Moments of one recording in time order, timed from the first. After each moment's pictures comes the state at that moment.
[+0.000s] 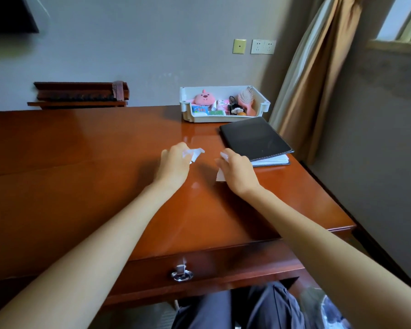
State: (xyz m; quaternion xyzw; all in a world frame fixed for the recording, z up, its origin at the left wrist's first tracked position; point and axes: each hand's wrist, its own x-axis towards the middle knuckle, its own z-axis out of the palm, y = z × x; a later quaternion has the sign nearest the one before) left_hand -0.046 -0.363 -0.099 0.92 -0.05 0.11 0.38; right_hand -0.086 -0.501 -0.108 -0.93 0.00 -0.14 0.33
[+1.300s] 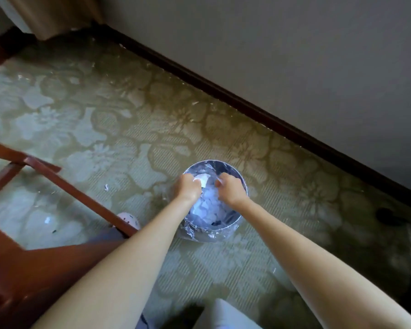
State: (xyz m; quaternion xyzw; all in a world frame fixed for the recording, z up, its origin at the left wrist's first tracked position) left_hand -0.221 -0.831 -0.429 0.86 -0.17 -0.43 0.22; right_hand -0.320 -0.887 -0.440 -0.73 0.52 0.08 0.43
